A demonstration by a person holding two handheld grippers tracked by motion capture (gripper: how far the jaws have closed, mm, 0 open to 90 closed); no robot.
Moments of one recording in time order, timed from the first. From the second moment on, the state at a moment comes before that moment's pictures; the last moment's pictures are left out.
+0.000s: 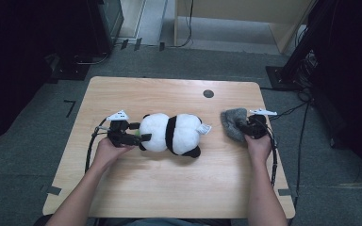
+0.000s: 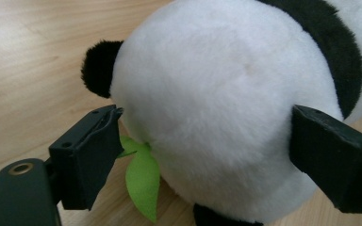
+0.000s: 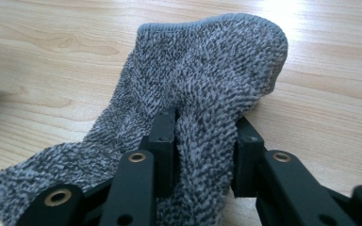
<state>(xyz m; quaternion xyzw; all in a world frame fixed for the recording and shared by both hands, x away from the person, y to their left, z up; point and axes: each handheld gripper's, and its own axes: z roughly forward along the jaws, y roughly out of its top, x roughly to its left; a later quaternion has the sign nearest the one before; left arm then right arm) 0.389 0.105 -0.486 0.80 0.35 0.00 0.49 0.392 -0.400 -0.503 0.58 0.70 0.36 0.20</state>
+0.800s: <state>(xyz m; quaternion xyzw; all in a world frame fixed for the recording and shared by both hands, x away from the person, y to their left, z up) 0.382 0.099 -0.479 0.81 0.35 0.00 0.47 0.374 -0.388 -0.460 0.56 0.68 0.42 0.20</state>
